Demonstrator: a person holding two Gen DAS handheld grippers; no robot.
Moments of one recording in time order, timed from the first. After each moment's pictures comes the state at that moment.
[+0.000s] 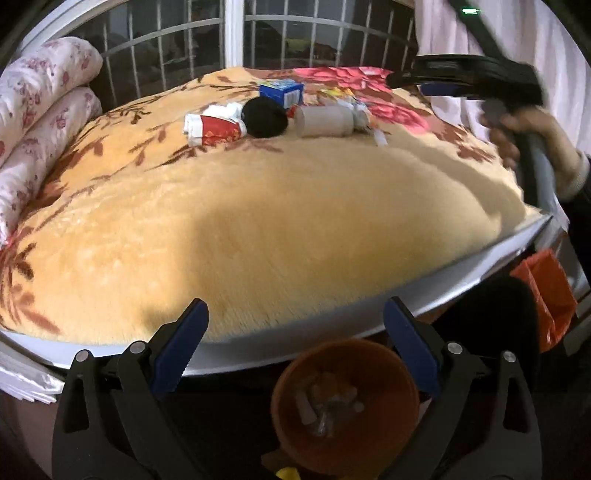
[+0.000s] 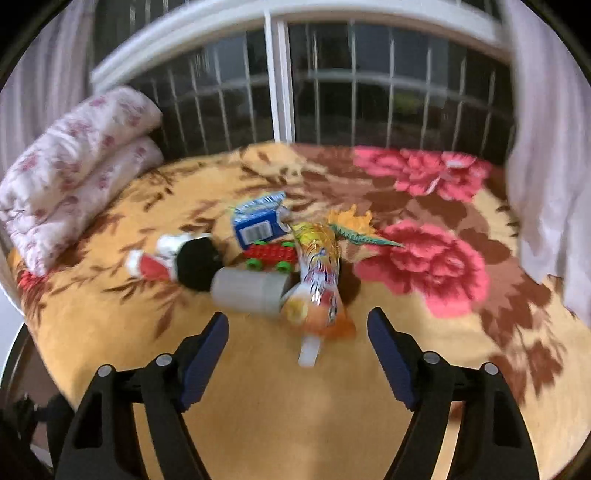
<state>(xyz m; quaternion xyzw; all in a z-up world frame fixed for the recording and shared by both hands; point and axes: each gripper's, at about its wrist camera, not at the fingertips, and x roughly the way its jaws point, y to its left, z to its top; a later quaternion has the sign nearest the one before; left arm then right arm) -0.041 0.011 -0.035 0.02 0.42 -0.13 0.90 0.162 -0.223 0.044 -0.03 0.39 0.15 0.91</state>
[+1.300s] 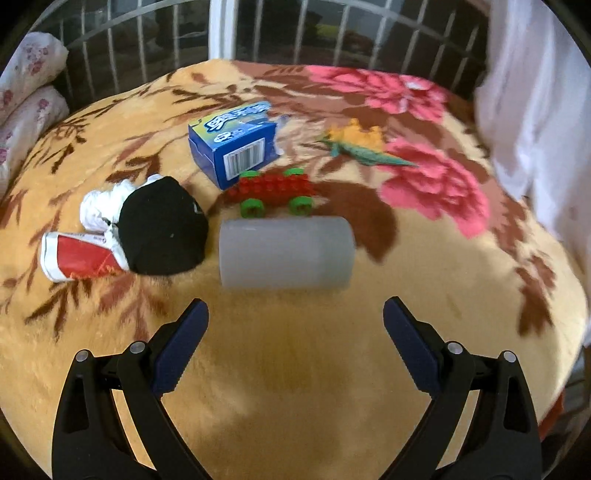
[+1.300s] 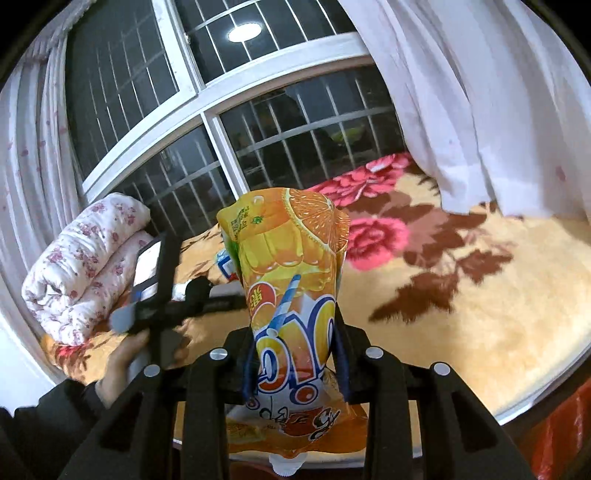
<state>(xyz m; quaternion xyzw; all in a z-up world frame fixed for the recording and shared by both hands) 0.191 -0.110 -0.022 -0.03 0.46 -0.06 0.88 -0.008 -0.352 0.042 0.15 0.26 0.11 0.95</state>
